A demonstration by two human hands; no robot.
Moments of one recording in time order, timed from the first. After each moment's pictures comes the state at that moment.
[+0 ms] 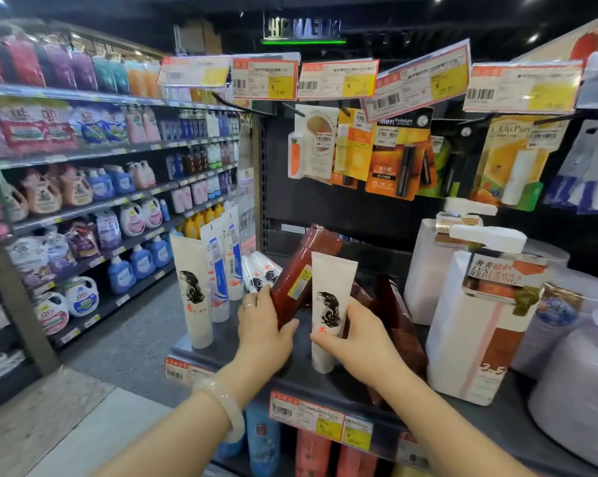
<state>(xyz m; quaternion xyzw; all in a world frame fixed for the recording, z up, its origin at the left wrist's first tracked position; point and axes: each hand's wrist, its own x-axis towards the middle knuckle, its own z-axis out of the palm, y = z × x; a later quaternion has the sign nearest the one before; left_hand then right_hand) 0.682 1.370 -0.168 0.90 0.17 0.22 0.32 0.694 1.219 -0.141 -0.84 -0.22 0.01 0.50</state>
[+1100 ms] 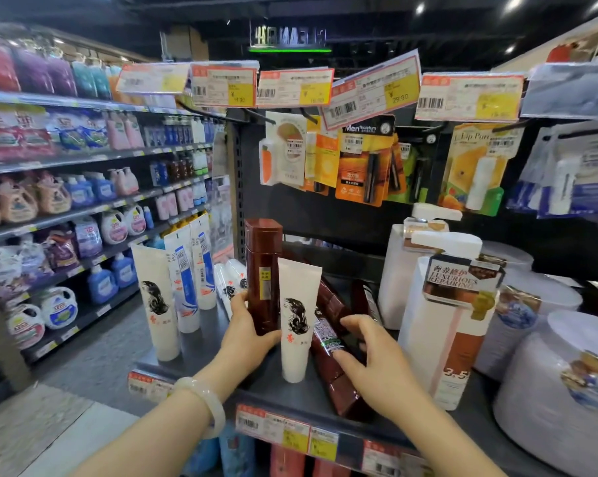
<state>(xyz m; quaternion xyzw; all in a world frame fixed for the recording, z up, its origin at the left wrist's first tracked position) 0.690 1.354 -0.158 0.84 0.15 0.15 0.50 0.686 1.160 -0.144 -0.89 -0.21 -0.06 0.40</state>
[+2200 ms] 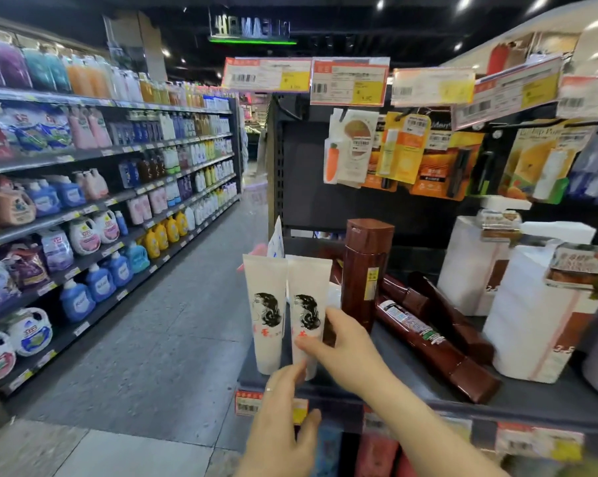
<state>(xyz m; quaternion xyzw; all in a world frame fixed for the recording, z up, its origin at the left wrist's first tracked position) 0.591 1.460 -0.209 0.85 -0.08 0.17 0.48 0.669 1.350 -0.152 -0.85 -0.18 -0.04 0.49</state>
